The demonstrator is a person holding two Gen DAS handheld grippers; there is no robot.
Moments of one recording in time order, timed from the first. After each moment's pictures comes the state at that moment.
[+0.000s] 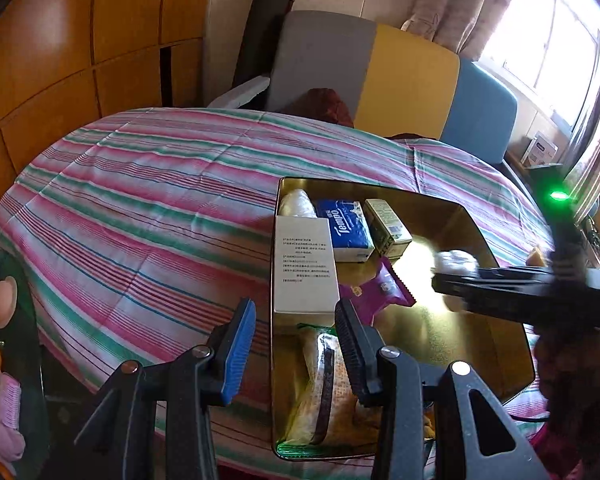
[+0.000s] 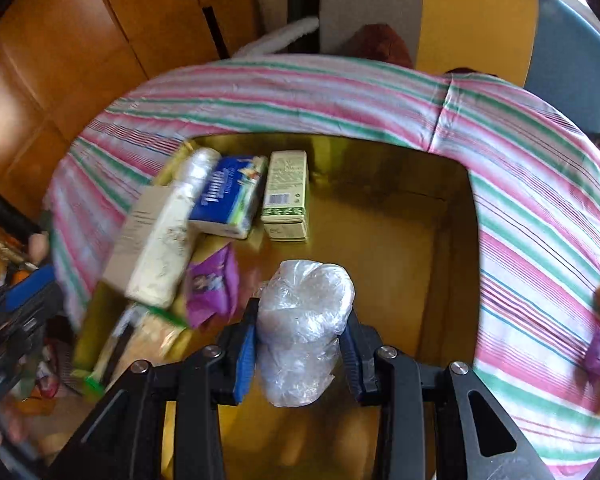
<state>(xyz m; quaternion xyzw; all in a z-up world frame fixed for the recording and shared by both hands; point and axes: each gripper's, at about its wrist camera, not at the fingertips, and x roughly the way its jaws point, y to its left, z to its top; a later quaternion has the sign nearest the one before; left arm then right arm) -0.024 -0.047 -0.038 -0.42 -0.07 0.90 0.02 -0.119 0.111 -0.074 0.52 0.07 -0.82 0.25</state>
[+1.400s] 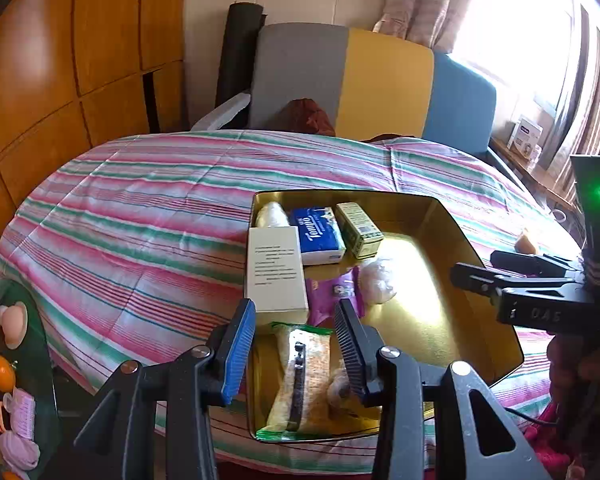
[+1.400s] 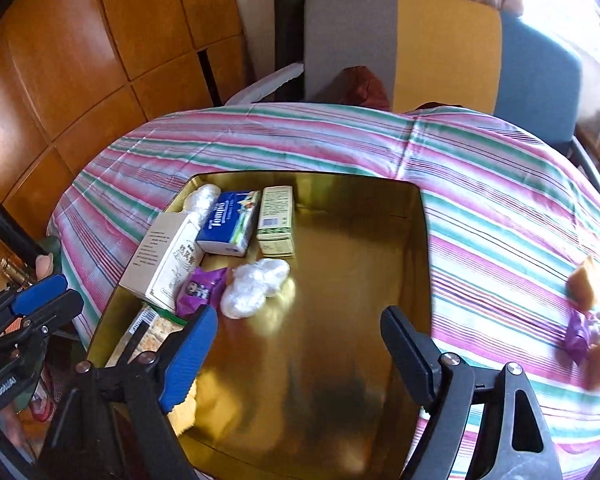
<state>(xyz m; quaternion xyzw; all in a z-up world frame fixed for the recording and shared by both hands) -0.004 -0.016 -0.016 -0.40 -0.03 0.92 0.04 -0.070 0.163 -0.033 0.44 0.03 -0.87 0.21</state>
